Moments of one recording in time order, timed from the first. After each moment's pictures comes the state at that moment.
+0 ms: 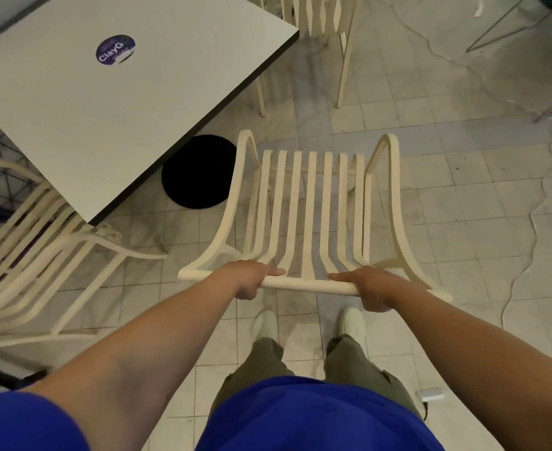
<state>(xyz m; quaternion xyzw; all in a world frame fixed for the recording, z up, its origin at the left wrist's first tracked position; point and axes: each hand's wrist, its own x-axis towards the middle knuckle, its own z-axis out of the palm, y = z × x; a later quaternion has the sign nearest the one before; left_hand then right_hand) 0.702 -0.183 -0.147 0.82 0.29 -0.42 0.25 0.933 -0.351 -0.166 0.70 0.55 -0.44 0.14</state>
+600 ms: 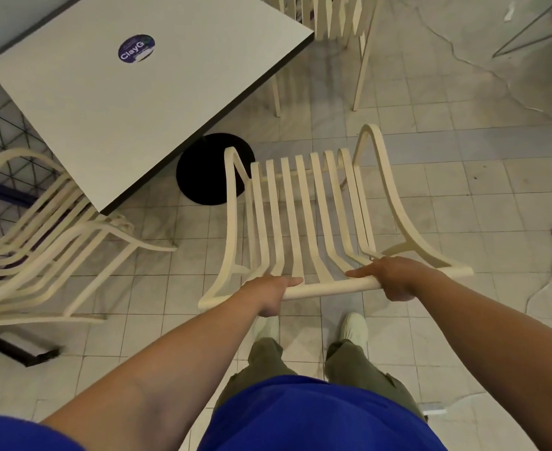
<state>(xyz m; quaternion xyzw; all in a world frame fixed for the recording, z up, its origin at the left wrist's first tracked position) 0.729 -0.244 -0.150 0.78 0.38 -0.39 0.31 0.991 -0.347 -0.166 0.67 0.60 -0.39 0.20</state>
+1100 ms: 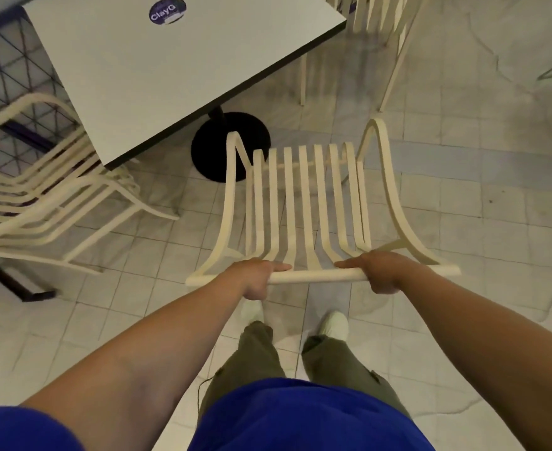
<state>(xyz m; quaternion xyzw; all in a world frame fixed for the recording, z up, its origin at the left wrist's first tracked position) 0.744 -0.268 -0.142 0.76 0.44 -0.35 0.33 1.014 -0.339 -0.160 0.62 0.65 -0.38 0.22</state>
